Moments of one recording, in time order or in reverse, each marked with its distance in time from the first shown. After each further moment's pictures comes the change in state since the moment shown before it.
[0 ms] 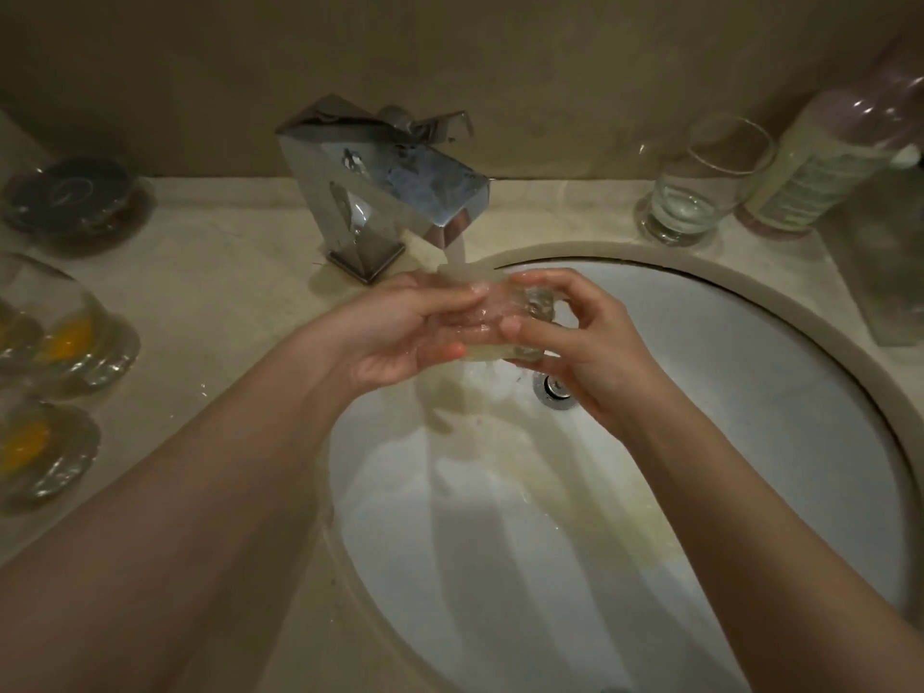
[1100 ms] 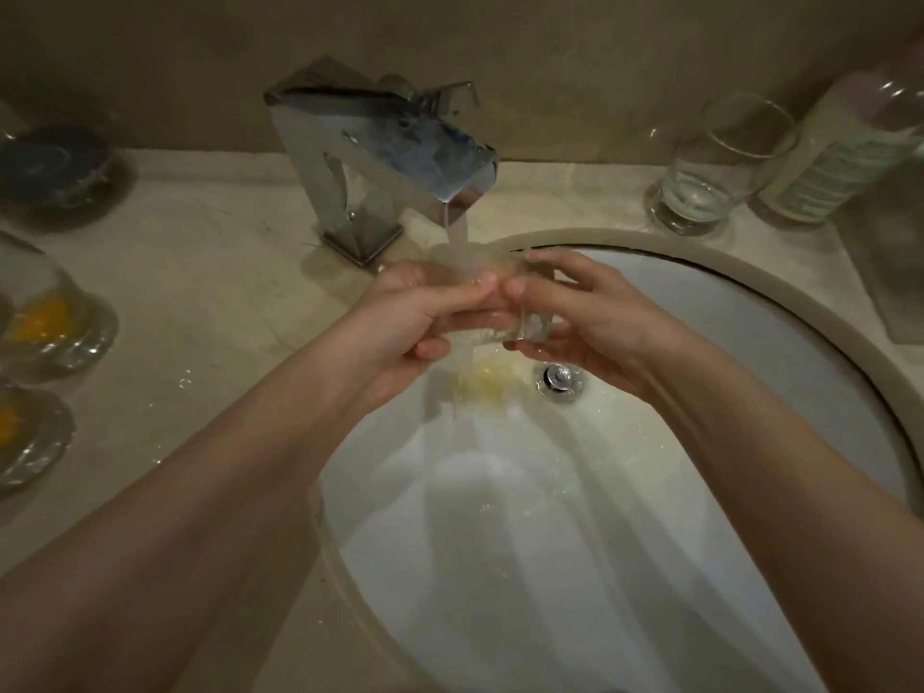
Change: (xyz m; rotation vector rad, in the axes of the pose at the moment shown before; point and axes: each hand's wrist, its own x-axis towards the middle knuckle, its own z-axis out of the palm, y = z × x) left_hand -0.005 -0.016 0.010 0.040 0.161 0.183; right_hand 0.015 -0.019 -0.004 -0.095 -0.135 0.217
